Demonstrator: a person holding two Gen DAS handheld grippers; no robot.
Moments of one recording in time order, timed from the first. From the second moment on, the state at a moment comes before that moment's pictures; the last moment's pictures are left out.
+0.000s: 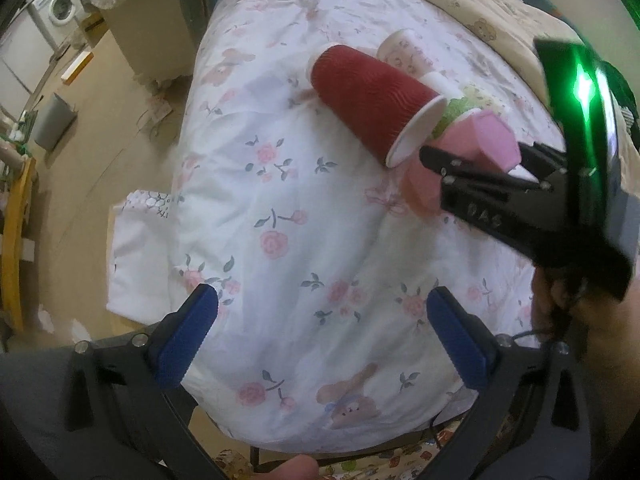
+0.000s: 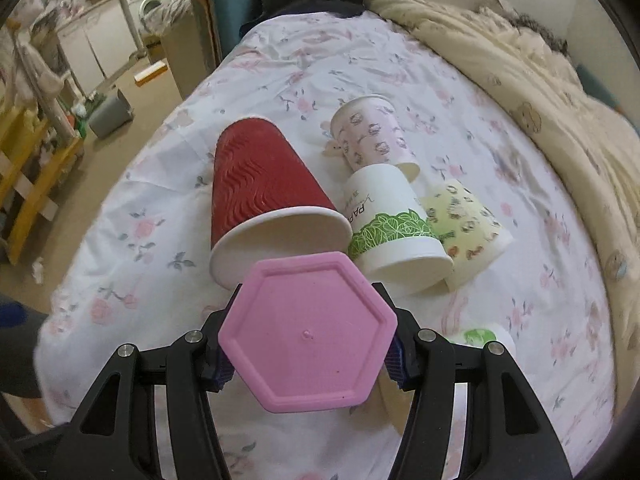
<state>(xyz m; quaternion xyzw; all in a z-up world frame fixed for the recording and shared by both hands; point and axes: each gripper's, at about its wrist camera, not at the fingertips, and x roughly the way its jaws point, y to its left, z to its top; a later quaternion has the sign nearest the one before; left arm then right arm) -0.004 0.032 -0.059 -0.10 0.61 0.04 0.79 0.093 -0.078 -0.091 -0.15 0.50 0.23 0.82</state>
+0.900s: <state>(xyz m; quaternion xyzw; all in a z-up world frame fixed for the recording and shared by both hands) -0.021 0.022 -0.018 -0.09 0.50 0.05 0.86 0.032 -0.164 0.007 -0.01 0.44 0.25 0.86</state>
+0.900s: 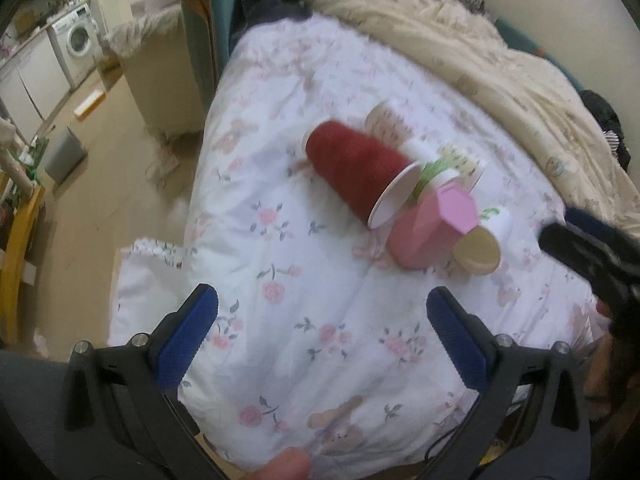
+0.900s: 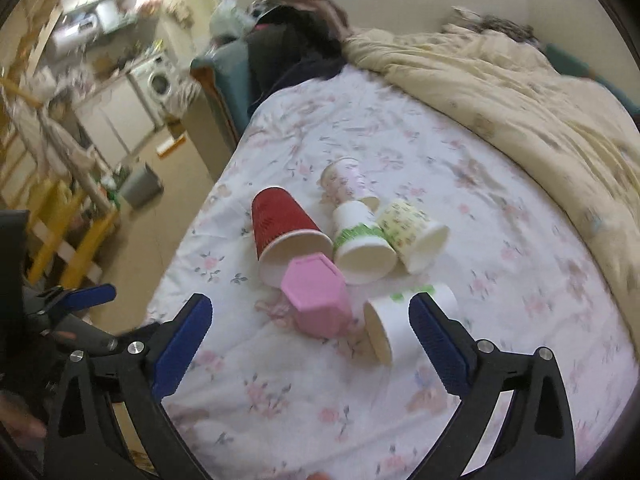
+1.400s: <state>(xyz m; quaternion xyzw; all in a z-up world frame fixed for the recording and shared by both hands) -0.032 -0.006 -0.013 -0.06 0.45 0.05 0.89 -0.010 -0.211 -0.020 0.06 0.46 0.16 0.87</state>
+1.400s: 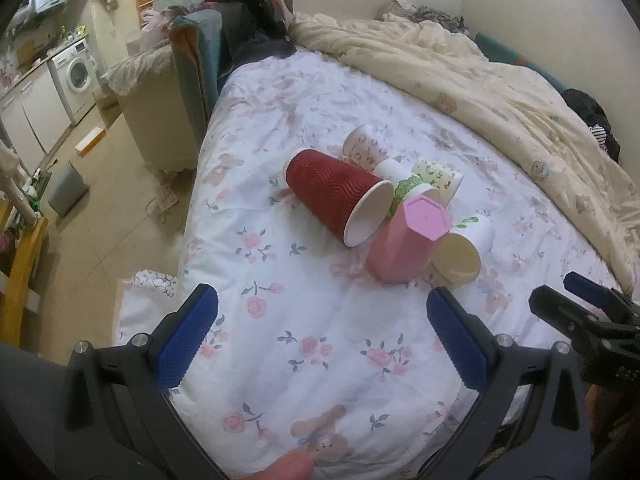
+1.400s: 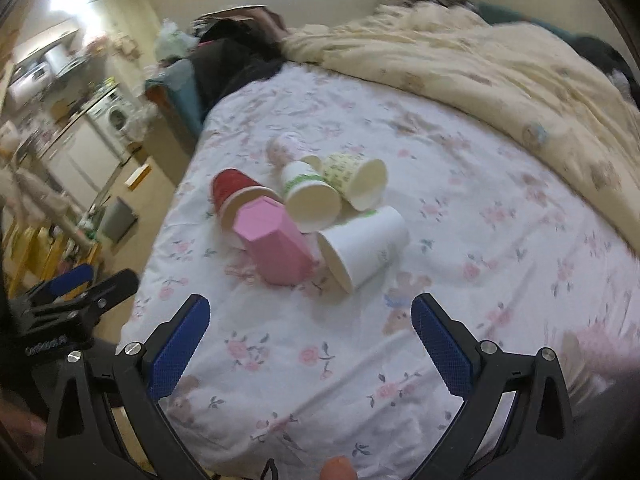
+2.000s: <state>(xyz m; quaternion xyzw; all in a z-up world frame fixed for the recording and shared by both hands) -0.029 -0.003 -0.017 -0.07 0.46 0.05 0.89 -0.006 -0.208 -0.025 0.04 0.45 0.15 0.88</state>
